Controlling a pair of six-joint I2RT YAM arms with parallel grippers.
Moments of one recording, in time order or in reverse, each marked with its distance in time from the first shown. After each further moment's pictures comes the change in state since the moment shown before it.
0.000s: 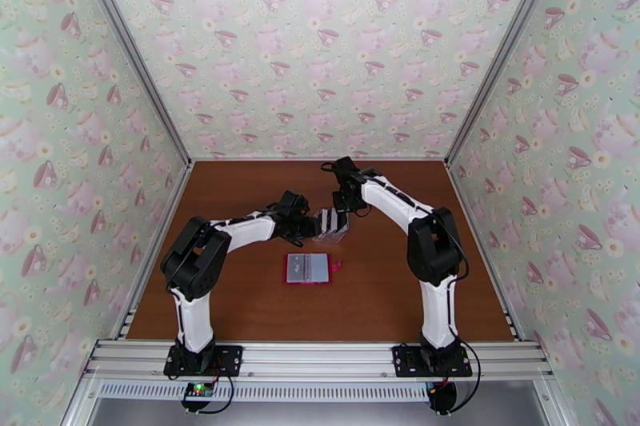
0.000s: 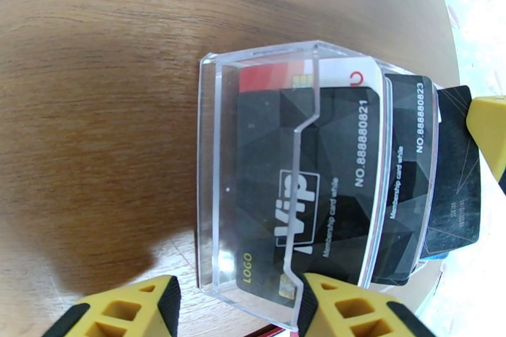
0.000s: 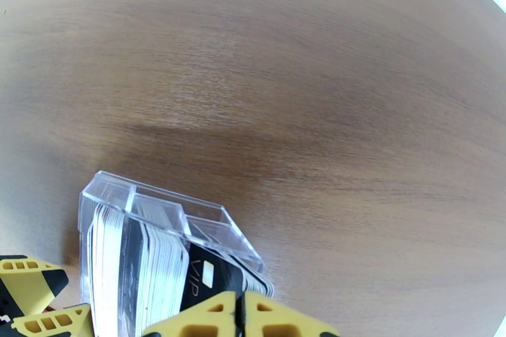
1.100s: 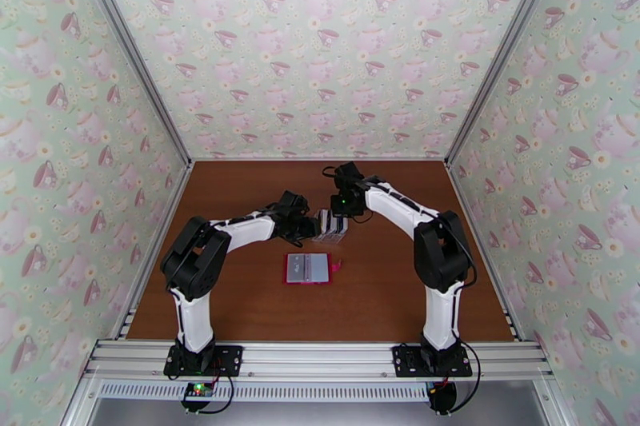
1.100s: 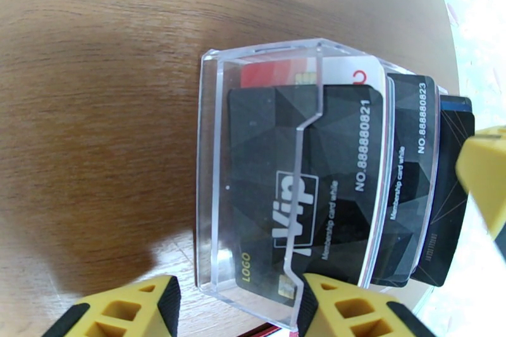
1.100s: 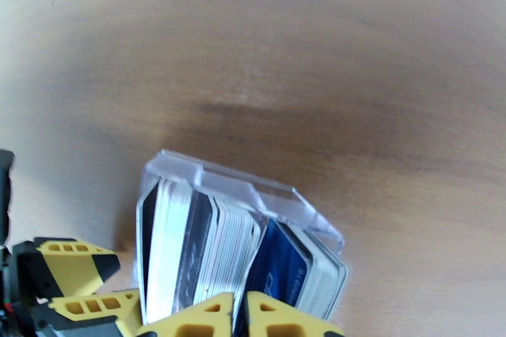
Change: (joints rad) left arm 0.000 0.000 -0.002 -0.003 0.017 -0.001; right arm 0.018 -0.078 -0.164 0.134 -0.171 0.088
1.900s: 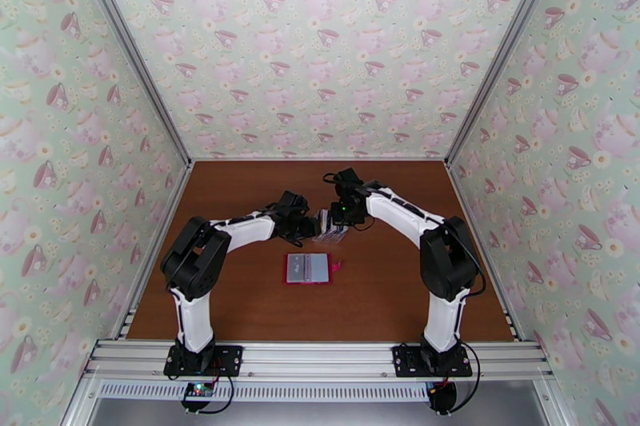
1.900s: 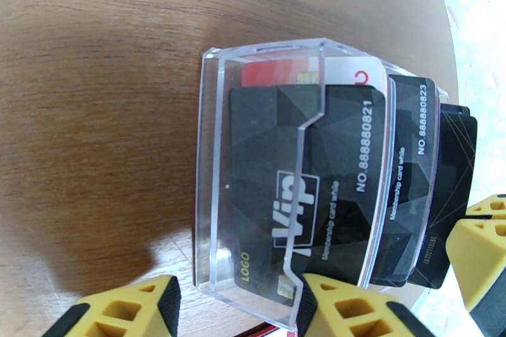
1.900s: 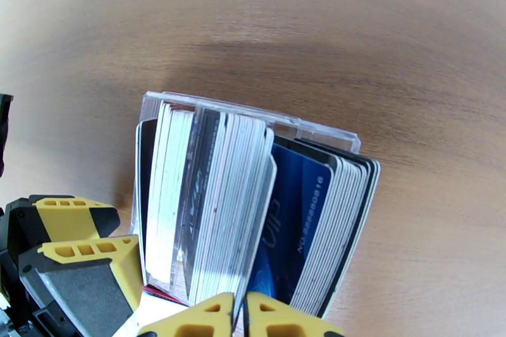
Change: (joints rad) left arm -0.006 0.000 0.000 0.000 0.006 -0.014; right arm 0.029 -0.075 -0.068 -0.047 0.011 0.062
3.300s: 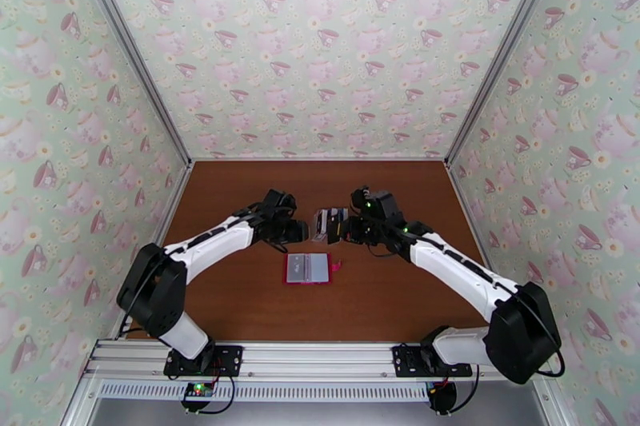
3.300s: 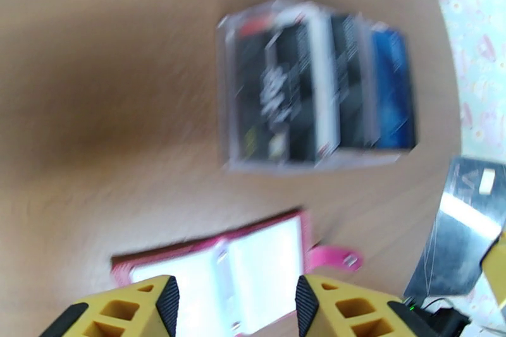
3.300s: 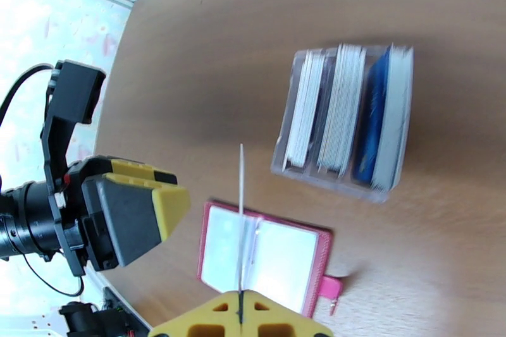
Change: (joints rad) left arm -0.008 -0.348 -0.151 -0.262 -0.083 0.119; right arm 0.000 -0.562 -0.644 0.520 -0.317 0.242
